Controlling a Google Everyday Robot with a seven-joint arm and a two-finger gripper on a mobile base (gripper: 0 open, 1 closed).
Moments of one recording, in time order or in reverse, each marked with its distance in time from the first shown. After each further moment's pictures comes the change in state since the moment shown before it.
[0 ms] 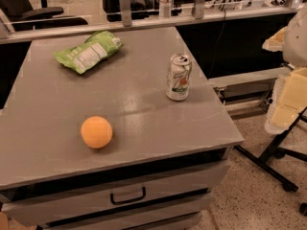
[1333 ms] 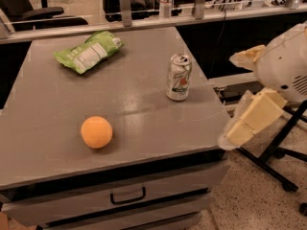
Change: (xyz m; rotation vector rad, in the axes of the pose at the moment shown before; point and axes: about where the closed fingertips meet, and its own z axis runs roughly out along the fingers) arm -0.069 0.045 0.014 -0.043 -0.401 0.071
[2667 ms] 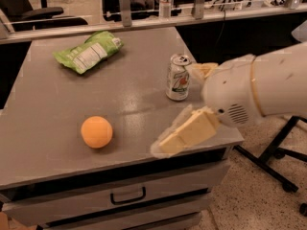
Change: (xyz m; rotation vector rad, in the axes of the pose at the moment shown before) arm -0.073 0.041 0.057 0.007 -0.307 0.095
